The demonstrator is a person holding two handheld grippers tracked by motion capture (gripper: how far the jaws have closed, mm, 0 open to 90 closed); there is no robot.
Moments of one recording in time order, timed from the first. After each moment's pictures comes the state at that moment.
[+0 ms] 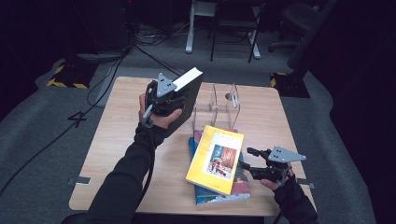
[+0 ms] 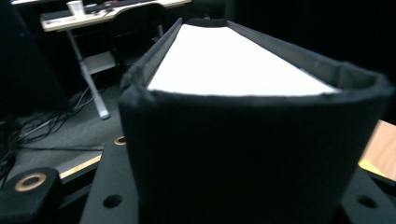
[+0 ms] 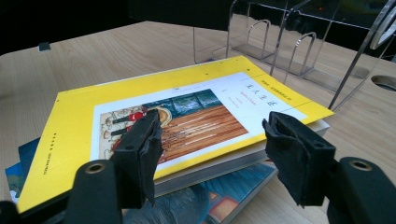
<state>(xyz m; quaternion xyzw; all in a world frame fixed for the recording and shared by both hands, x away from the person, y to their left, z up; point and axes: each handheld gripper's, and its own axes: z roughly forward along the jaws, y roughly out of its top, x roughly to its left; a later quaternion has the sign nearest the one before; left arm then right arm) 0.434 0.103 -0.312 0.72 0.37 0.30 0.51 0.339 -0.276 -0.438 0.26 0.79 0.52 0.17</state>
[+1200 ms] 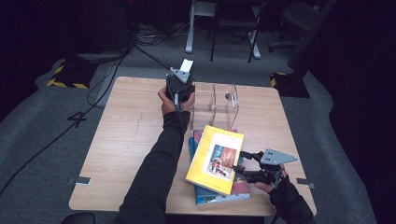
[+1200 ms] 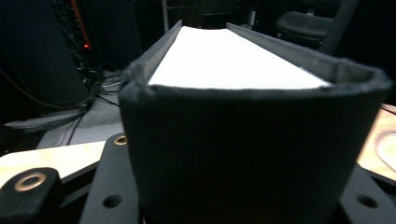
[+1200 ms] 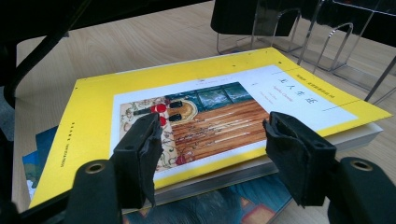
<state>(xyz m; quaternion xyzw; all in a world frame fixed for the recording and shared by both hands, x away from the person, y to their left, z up) 0.516 0.051 -0.358 0.62 0.52 0.38 0.44 0.337 -0.260 -0.448 0.24 0.81 0.52 0.14</state>
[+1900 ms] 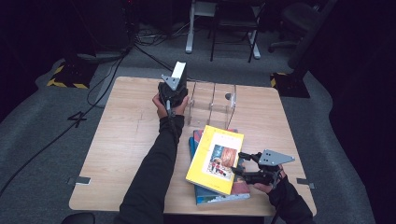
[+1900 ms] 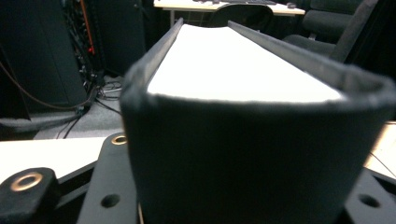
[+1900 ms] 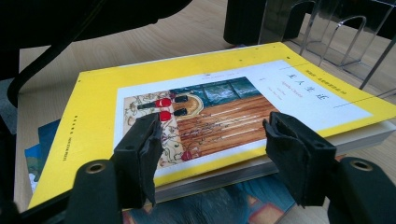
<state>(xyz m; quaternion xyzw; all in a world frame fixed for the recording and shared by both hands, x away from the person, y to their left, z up) 0.521 0.077 -0.396 0.59 0.53 0.37 0.48 0.337 -0.257 -0.451 0.23 0.82 0.51 0.14</state>
